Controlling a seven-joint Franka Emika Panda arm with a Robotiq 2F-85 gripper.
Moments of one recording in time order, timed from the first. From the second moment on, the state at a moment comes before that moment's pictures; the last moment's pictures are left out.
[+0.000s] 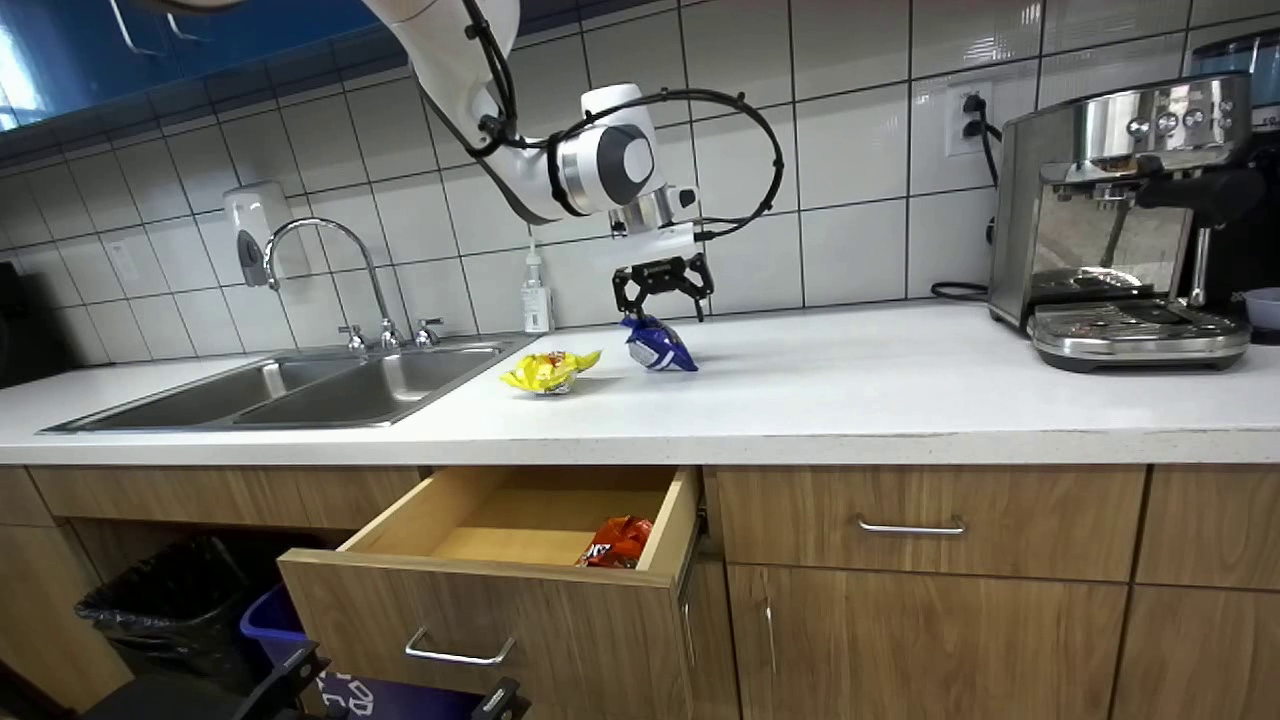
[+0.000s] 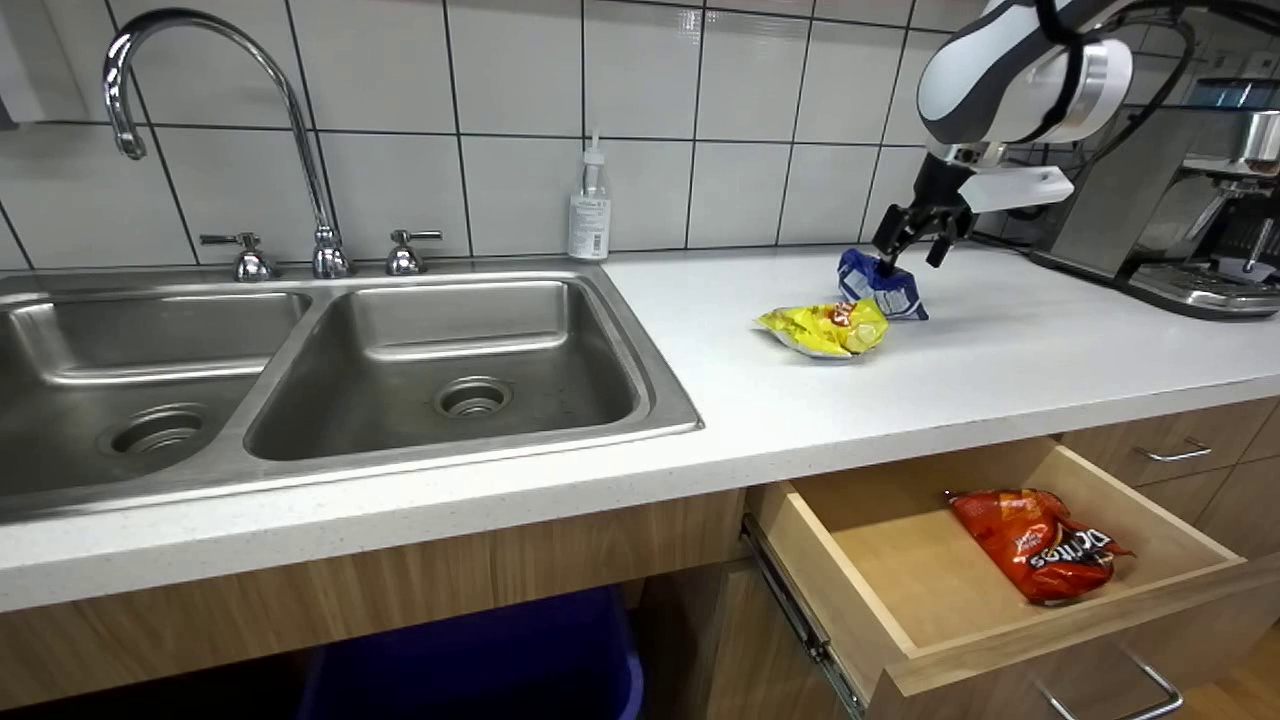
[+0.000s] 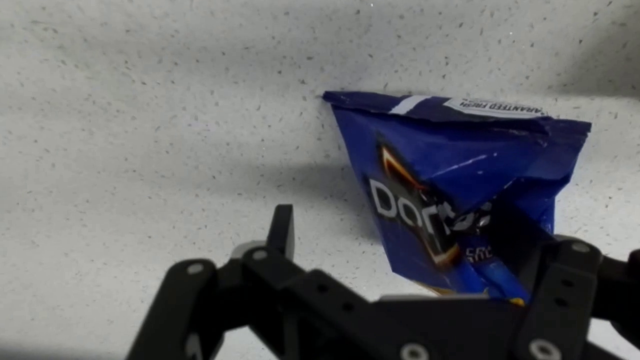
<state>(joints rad) -0.10 0.69 -0.04 -1.51 0.00 2.49 -0.33</state>
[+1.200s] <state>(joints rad) -0.11 0.71 -0.04 -1.48 0.00 2.49 -0.33</state>
